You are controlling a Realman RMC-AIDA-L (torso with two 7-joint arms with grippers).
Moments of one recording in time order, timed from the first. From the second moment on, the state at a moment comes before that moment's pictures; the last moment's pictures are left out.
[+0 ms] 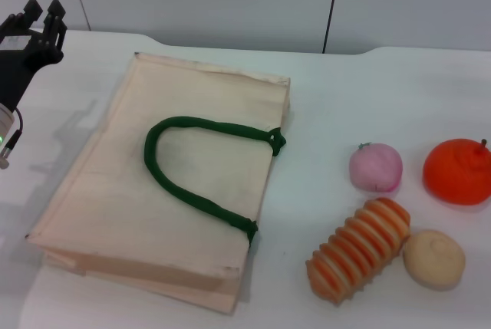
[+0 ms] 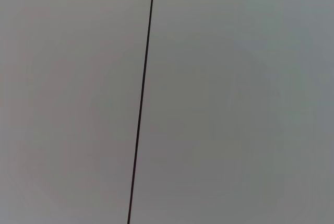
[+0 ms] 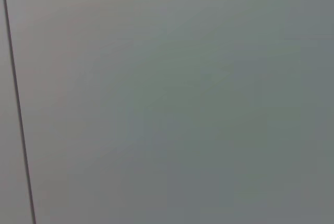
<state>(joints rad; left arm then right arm) -0.57 -2.03 2.85 -0.07 -1.39 1.25 -0.52 0.55 2.03 -1.12 -0.06 2.87 1.22 -2.66</state>
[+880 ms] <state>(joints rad) -0.57 -2.02 2.86 -0.10 -1.28 1.26 -0.74 0.55 2.03 -1.12 -0.06 2.87 1.22 -2.65</state>
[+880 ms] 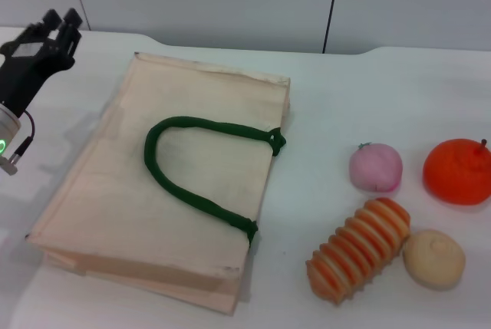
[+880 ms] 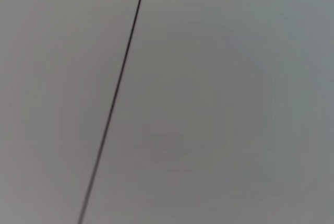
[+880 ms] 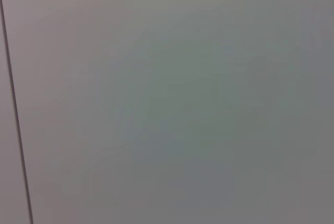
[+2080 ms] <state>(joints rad) -0.86 -1.98 2.86 -0.68 -0.17 1.51 -2.09 0.54 2.03 -1.12 -0.06 2.87 1.22 -2.65</state>
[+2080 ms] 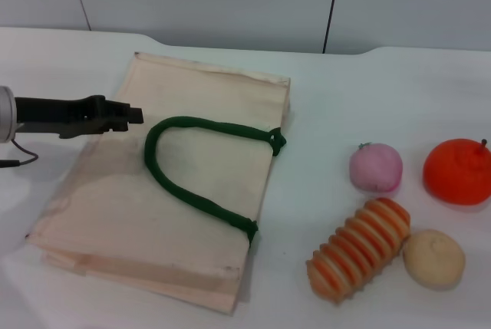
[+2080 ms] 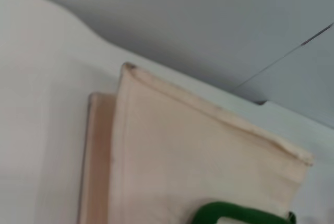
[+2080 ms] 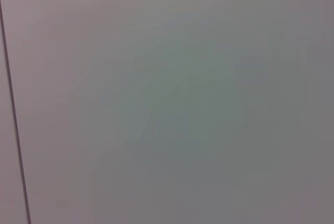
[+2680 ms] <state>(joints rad) -0.96 -1.99 2.86 -0.63 0.03 1.41 -2.16 0.55 2.03 -1.12 -0.06 2.87 1.22 -2.63</state>
